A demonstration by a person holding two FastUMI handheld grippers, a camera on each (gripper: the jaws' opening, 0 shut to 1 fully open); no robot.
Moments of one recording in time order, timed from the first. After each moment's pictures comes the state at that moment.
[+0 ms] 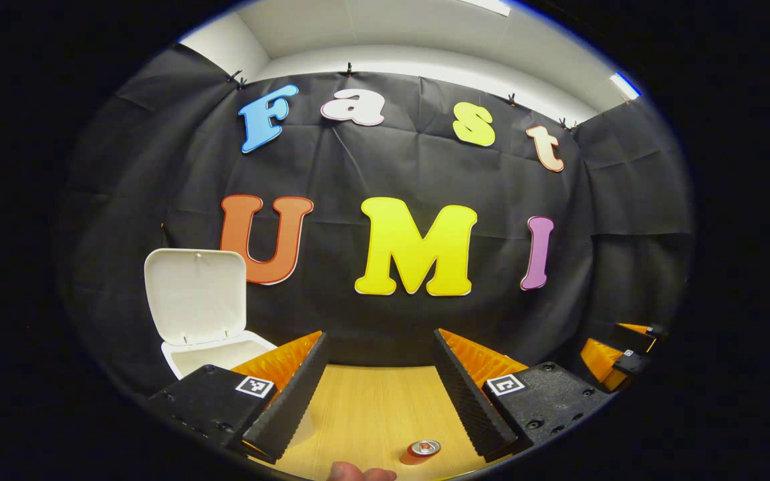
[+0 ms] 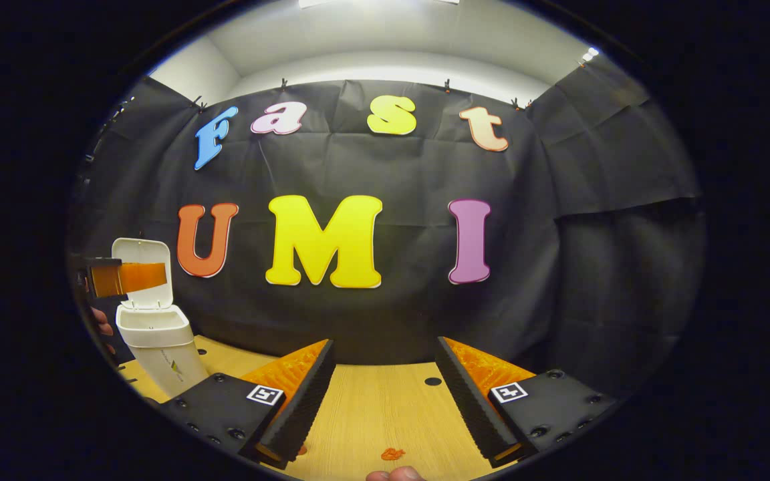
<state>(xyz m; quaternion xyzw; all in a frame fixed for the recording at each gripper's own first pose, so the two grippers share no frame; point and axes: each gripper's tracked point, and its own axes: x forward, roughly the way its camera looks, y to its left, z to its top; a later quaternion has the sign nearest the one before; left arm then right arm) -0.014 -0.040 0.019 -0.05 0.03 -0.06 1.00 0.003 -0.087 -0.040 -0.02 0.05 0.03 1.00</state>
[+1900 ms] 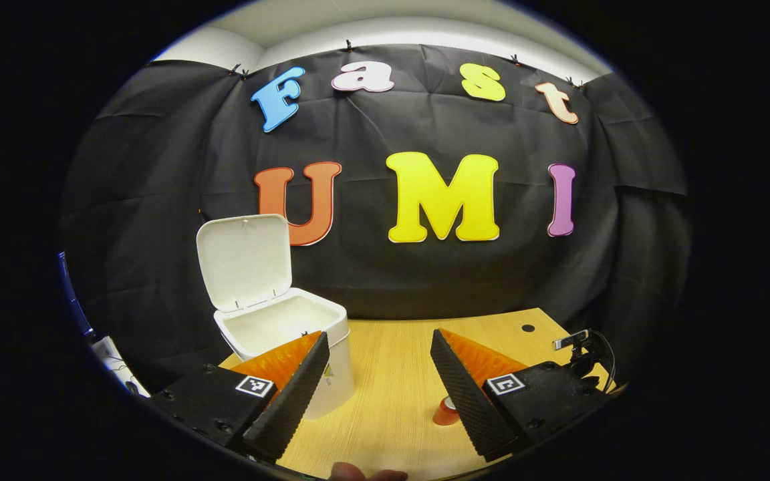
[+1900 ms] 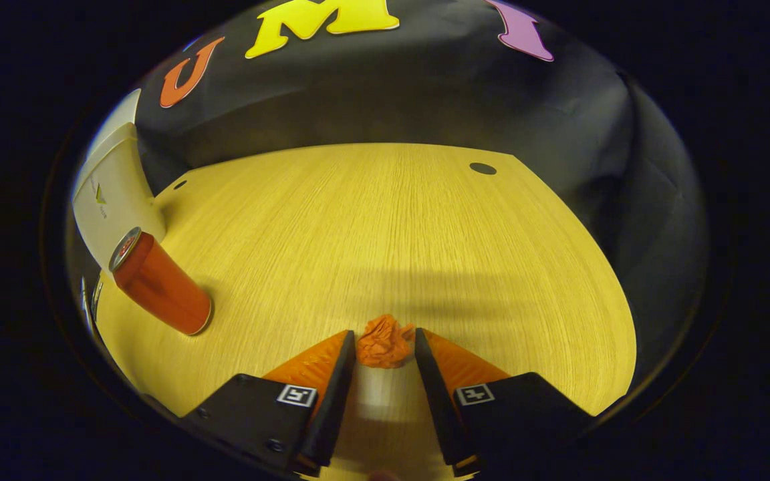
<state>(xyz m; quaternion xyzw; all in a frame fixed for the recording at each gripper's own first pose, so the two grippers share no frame) -0.064 -0.008 -0.026 0.00 0.12 0.01 0.99 0.022 -0.127 -0.418 -0.05 0.45 0.07 0.89</state>
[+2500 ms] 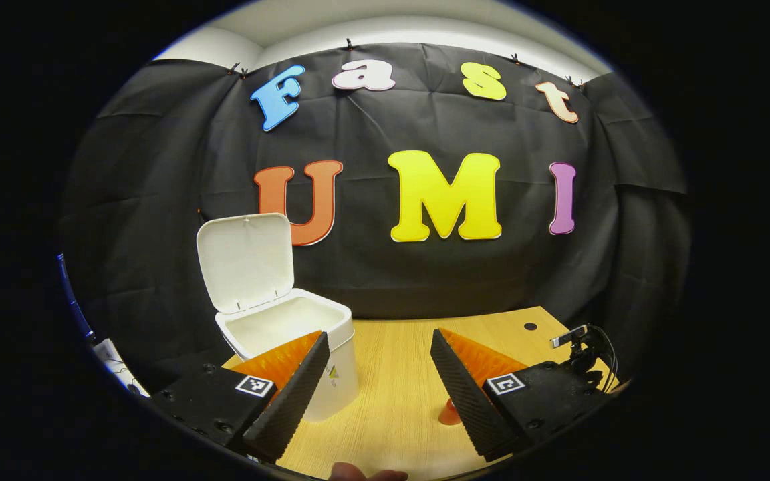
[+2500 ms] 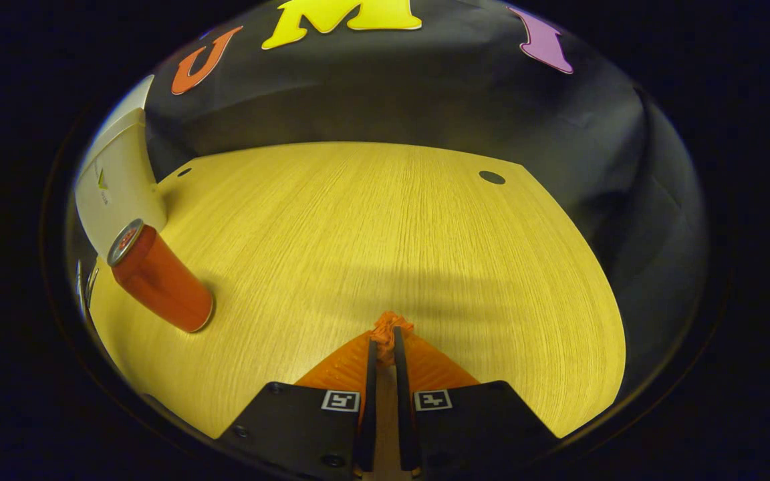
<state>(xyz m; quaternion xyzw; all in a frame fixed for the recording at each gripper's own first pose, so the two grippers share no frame) -0.061 0.002 -0.028 0.00 0.12 0.01 0.99 0.026 -0.117 -0.408 -0.08 0.45 0.08 0.89</state>
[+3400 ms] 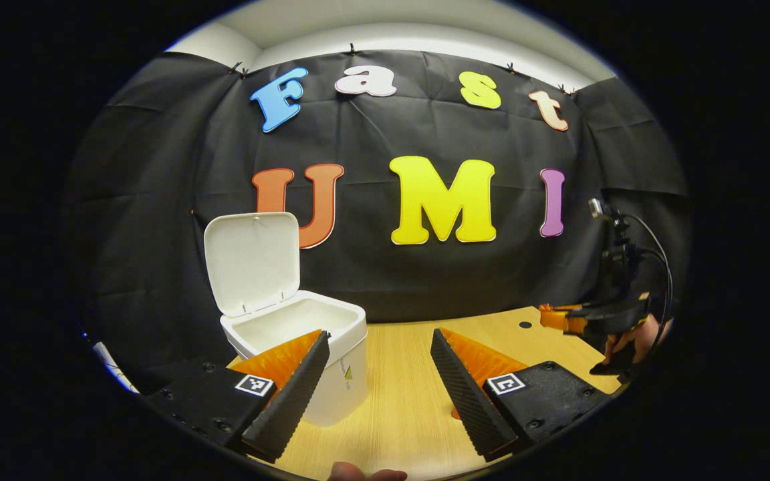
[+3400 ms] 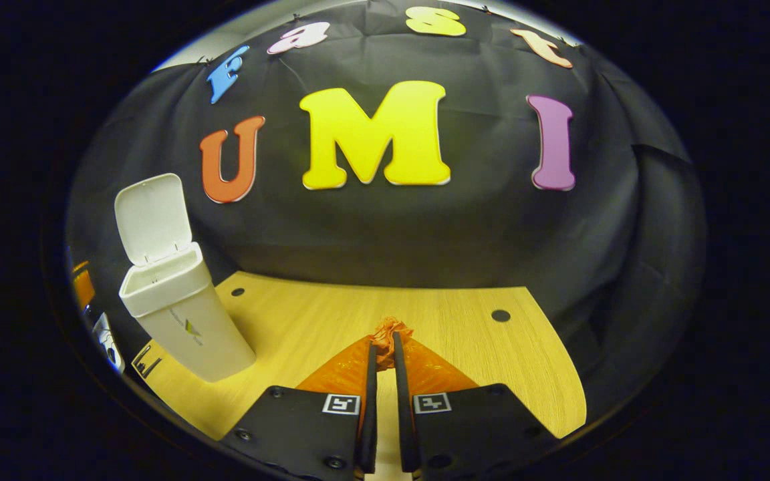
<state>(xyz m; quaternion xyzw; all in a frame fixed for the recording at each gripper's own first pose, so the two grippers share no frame) -0.075 0.039 -0.033 0.01 0.09 -0.03 1.00 0.078 0.017 -0.127 -0.02 0.23 0.14 0.96</state>
